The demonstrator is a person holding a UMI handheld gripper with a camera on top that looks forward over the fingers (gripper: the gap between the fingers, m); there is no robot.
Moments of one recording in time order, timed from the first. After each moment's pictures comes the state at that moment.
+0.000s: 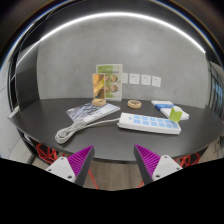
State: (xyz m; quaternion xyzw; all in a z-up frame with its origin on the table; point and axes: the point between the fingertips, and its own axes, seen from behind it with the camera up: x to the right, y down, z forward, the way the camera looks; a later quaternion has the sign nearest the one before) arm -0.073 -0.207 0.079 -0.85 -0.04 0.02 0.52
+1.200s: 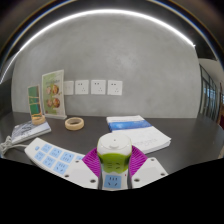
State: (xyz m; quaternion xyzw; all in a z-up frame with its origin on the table) arm 0.243 0.040 0.062 -0.81 0.01 -0.03 0.58
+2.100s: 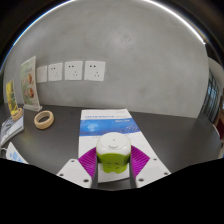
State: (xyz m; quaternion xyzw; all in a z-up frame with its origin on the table) arm 0.350 0.143 0.042 -0.87 0.00 -0.07 0.48
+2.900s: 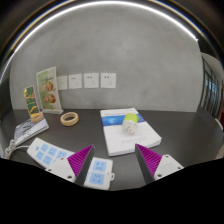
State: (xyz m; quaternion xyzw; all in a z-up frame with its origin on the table) arm 0.283 0.027 0.083 -0.86 0.01 -0.02 0.51
